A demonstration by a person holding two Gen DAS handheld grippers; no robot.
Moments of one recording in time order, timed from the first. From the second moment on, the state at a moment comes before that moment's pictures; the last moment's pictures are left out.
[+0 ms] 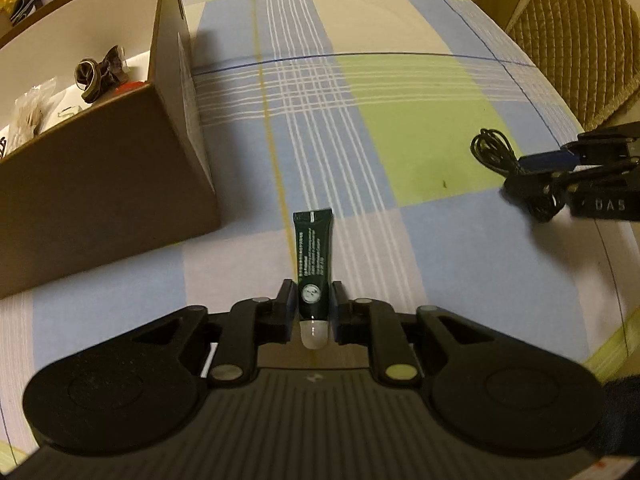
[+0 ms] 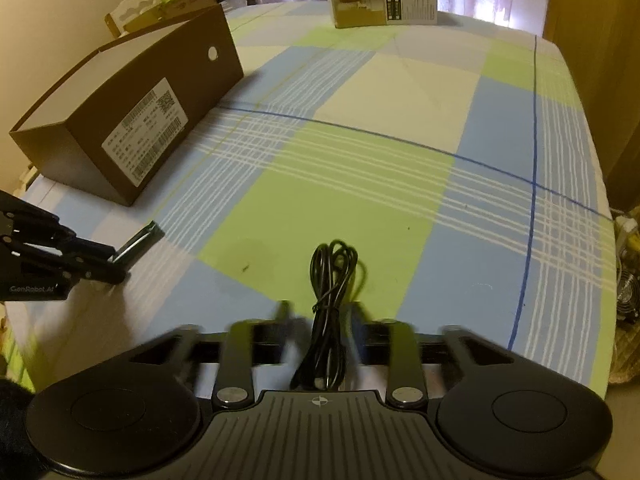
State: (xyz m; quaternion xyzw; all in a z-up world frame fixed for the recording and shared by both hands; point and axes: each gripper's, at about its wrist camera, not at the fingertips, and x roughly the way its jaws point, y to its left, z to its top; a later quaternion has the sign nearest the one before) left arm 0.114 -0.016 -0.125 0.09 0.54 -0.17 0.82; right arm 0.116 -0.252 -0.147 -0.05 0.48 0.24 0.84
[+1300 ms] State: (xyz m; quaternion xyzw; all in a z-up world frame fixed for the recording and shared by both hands) left arm 0.059 0.118 -0.036 0.01 0.47 -0.12 0.87; right arm 0.088 -0.126 -0.077 -0.06 0.46 0.38 0.80
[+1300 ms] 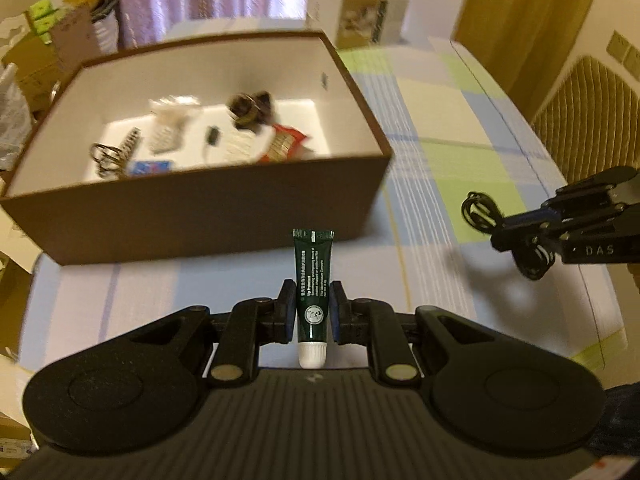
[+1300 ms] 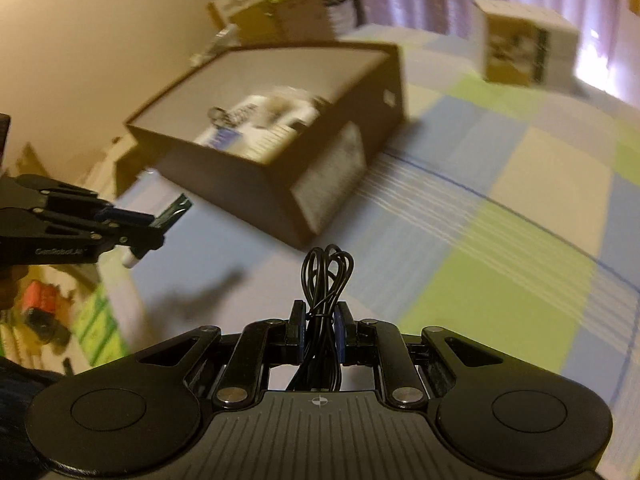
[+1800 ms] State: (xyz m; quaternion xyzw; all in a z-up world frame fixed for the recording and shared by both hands) left arm 0.100 0.225 0.029 0.02 0.40 -0.08 0.91; right arm 0.123 -0.035 -0.030 -0.04 0.41 0.42 0.81
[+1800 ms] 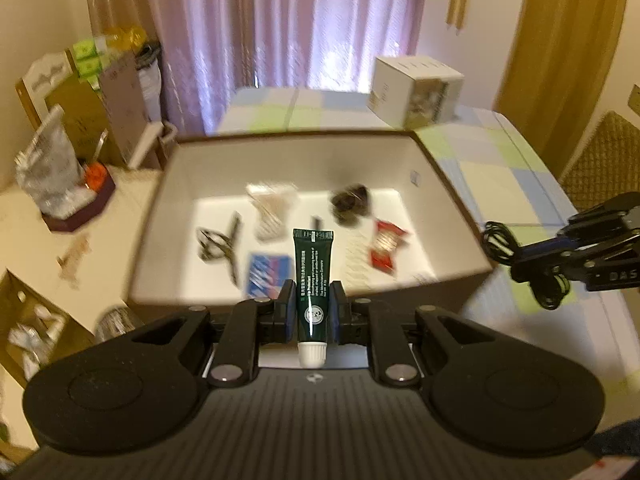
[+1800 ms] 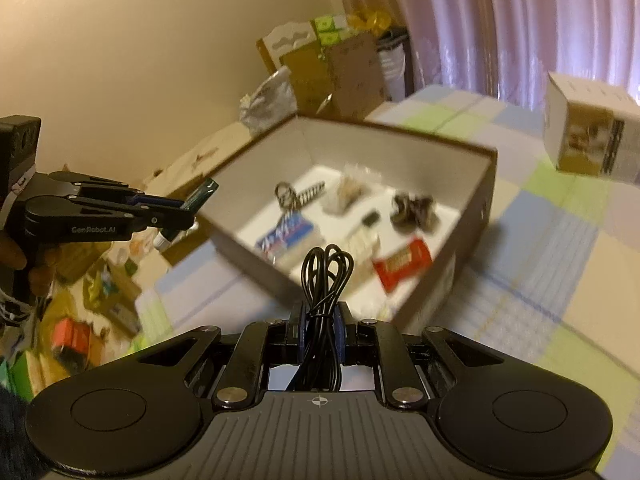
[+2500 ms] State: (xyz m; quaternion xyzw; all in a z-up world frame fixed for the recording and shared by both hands) left arm 0.223 0.292 -0.037 0.03 0.49 -0.06 0.87; right arm 0.201 0.026 -0.067 -0.08 0.46 0.31 0.83
